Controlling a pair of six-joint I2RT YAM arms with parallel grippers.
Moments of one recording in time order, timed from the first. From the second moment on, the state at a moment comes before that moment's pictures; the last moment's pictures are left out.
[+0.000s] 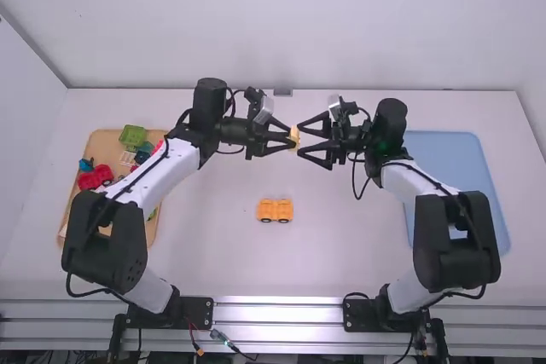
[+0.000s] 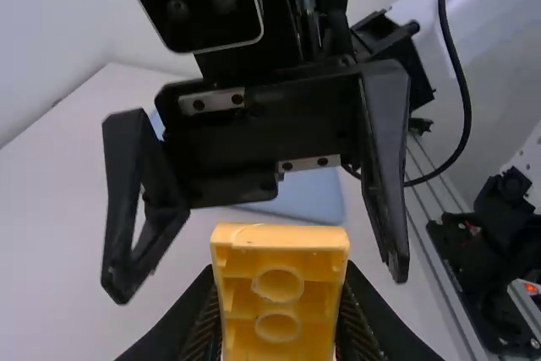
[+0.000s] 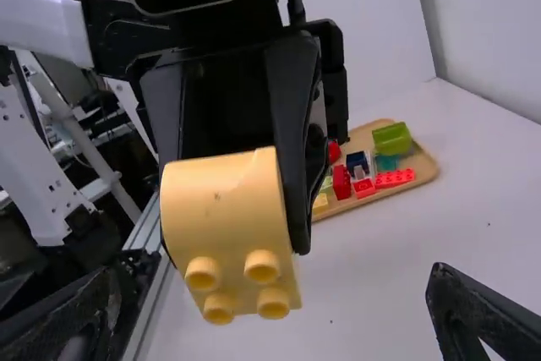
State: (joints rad) left arm -0.25 1.64 1.17 0.01 1.26 0.27; right arm 0.12 1.69 0.89 0.69 -1.48 0.26
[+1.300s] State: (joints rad) left arm -0.26 1.64 1.17 0.04 1.26 0.15; right arm 0.16 1.69 0.89 0.69 -1.48 0.21
